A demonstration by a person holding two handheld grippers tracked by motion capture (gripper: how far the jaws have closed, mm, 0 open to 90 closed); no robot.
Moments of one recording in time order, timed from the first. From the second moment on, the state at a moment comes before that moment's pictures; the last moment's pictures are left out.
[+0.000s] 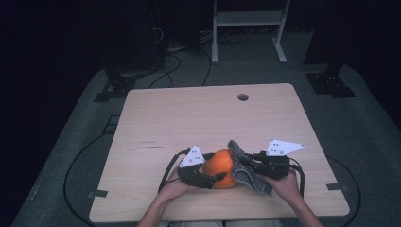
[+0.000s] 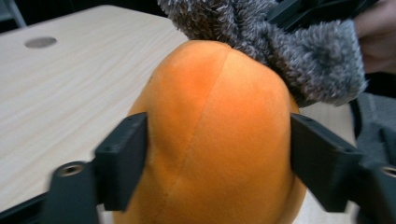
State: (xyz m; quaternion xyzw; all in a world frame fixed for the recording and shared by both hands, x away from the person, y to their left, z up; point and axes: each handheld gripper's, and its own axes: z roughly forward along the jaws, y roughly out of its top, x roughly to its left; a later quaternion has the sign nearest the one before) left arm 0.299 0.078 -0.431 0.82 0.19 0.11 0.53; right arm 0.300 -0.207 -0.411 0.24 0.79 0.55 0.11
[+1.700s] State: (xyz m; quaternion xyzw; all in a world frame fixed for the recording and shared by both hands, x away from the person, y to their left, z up) left arm 0.284 0.061 -0.438 0.84 0.13 0.12 0.51; right arm 0.302 -0.220 -0.402 0.24 0.80 0.54 0.09
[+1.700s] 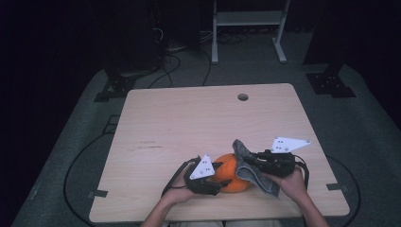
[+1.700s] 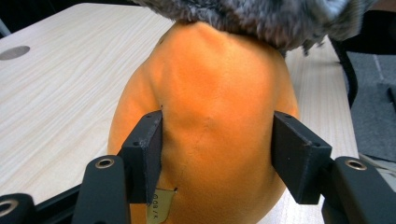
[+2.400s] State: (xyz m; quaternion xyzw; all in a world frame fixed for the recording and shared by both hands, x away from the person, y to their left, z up) left arm 0.286 0.062 -0.440 0.84 0.15 0.13 0.51; right arm 0.286 -0.204 -0.399 0.20 0.81 0.54 0.09
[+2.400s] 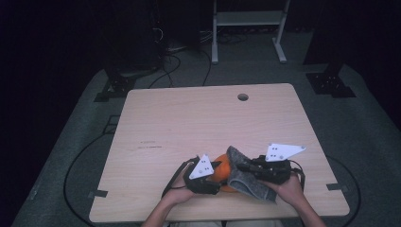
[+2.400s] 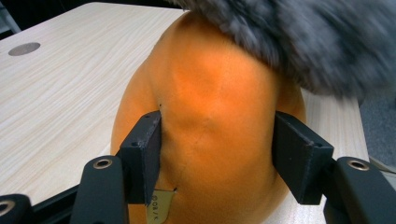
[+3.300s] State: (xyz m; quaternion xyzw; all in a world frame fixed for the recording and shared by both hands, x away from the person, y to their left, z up) left arm 0.296 0.074 -0.444 0.83 0.18 0.11 0.52; right arm 0.302 -0.234 -0.419 0.26 0.79 0.54 0.09
